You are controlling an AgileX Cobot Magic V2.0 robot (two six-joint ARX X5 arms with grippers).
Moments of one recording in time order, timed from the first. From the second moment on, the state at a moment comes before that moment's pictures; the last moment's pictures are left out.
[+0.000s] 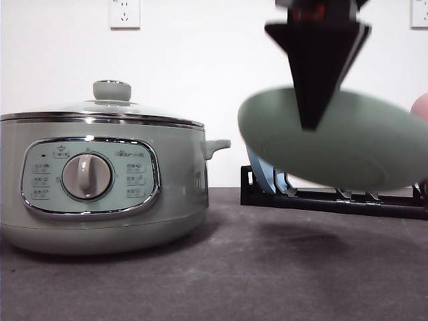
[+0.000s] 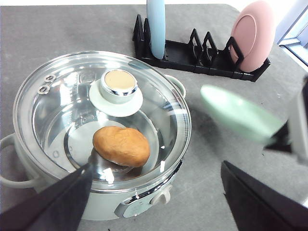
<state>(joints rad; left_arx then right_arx) -0.09 0.70 1.04 -0.88 0.53 0.03 0.99 1.44 1.17 -1.05 0.28 -0.04</state>
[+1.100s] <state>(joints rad) -0.09 0.70 1.04 -0.88 0.53 0.03 1.02 1.64 1.06 -0.89 0.21 0.00</state>
